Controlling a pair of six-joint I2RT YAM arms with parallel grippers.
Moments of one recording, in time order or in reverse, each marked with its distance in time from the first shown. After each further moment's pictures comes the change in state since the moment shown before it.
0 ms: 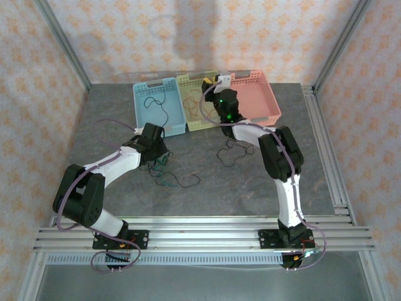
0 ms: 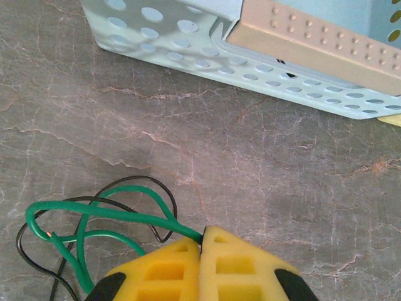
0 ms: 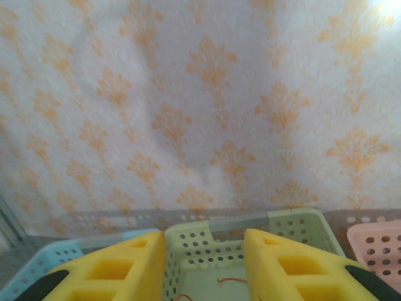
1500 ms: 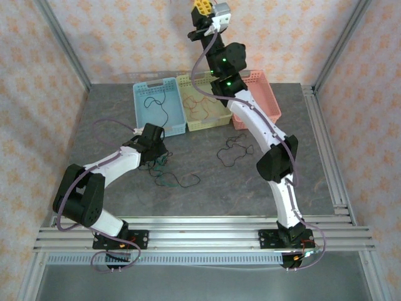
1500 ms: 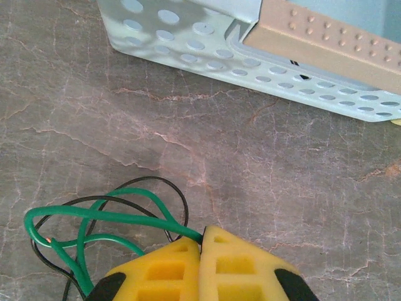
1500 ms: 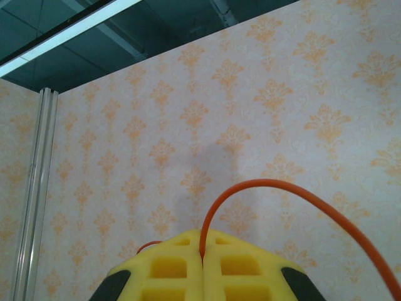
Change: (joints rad) left arm 0.000 0.000 0.000 -0.014 -0.023 0.000; right arm 0.106 0.122 0.981 -0.209 -0.050 -0.305
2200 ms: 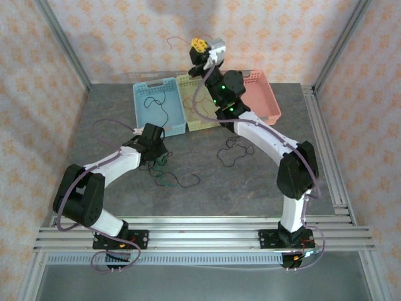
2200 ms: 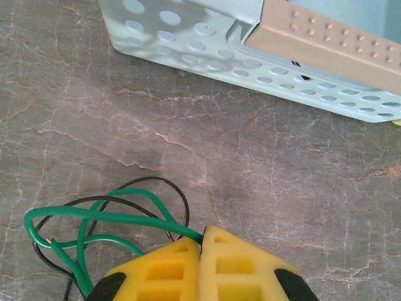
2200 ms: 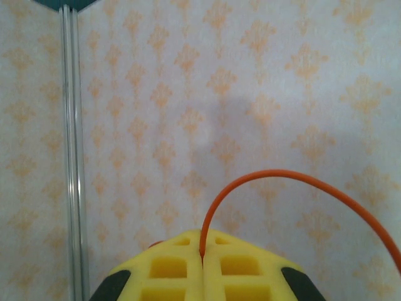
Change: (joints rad) left arm 0.000 0.000 0.000 -0.001 -0.004 0.000; right arm 0.045 -0.315 -0.669 0.136 0.002 0.055
